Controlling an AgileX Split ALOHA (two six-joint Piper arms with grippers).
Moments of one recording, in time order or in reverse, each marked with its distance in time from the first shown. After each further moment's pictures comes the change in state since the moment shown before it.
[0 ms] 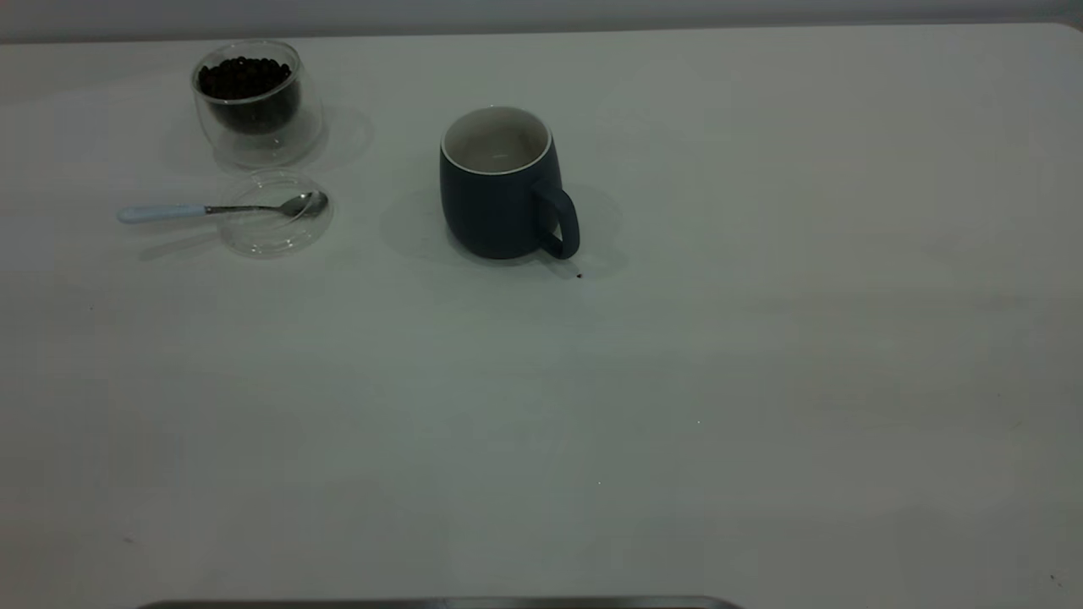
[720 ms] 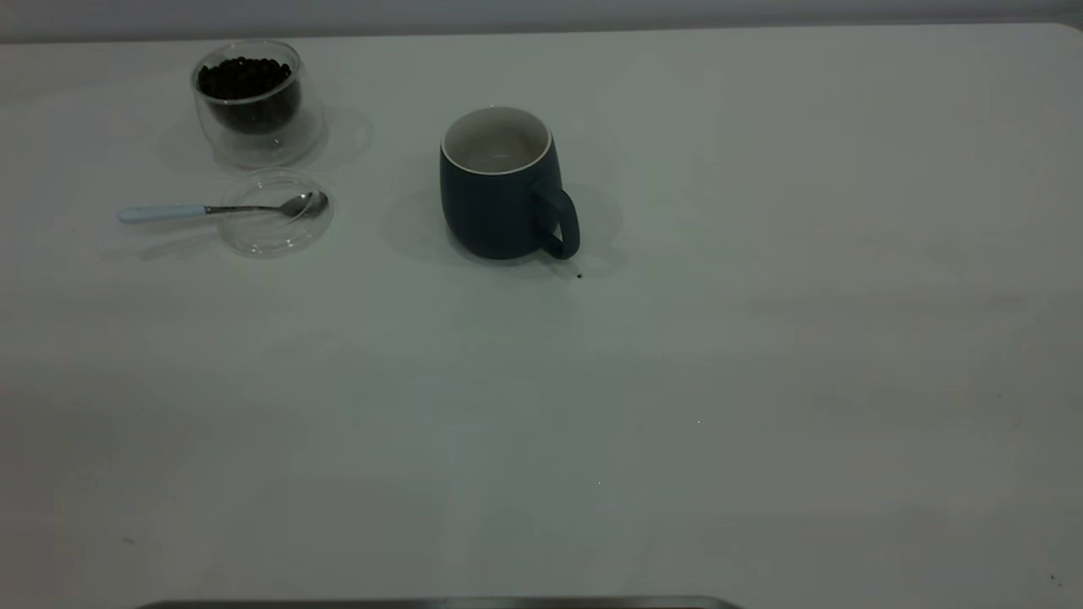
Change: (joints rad) left arm -0.079 -0.367 0.205 0.077 -0.035 0.017; right arm 0.000 0.000 0.000 0.000 0.000 0.000
